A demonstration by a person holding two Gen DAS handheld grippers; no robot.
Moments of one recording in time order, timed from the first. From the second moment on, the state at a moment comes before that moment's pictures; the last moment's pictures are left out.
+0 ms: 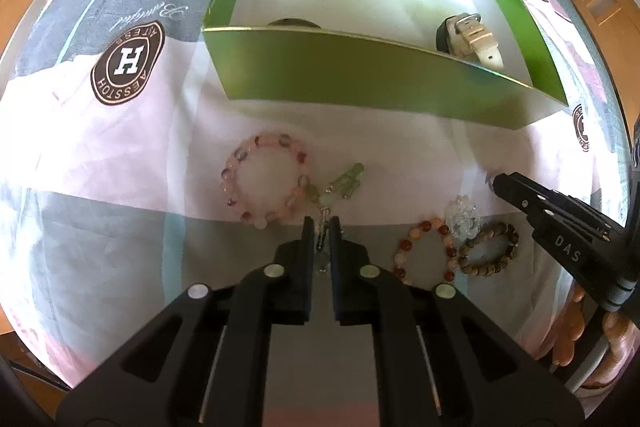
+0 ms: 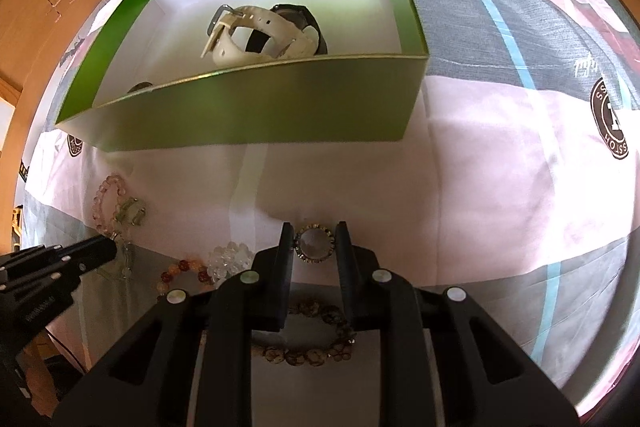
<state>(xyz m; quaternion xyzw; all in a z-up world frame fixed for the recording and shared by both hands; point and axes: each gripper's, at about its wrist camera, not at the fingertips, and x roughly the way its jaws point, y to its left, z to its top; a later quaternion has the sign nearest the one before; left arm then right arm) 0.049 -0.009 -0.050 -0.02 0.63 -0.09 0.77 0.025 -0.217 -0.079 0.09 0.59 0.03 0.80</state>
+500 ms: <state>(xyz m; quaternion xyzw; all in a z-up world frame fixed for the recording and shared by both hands) 0.061 0.000 -0.084 -0.02 0.65 -0.09 0.75 0.026 -0.220 -0.082 0.09 0.59 0.03 0.80</state>
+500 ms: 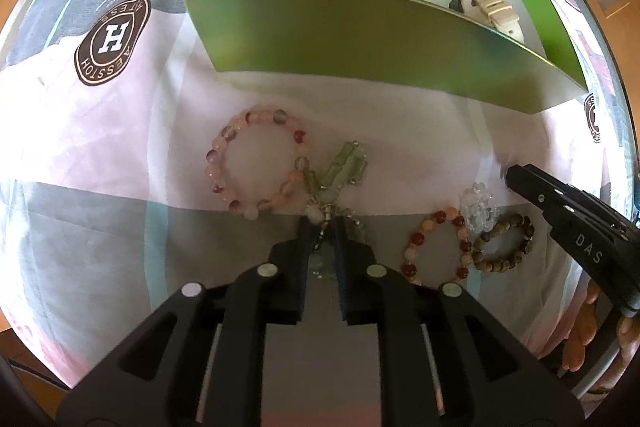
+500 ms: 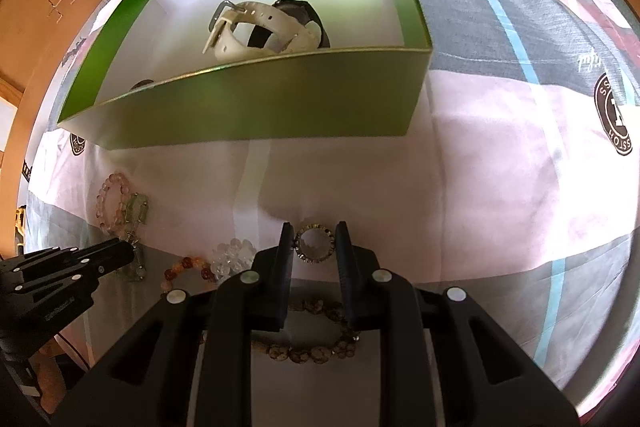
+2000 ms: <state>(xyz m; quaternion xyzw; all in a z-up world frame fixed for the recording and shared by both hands) 0.071 0.017 0.030 -0.14 0.47 -0.15 0.86 0.032 -0.232 0.003 0.16 0.40 0.10 0.90</state>
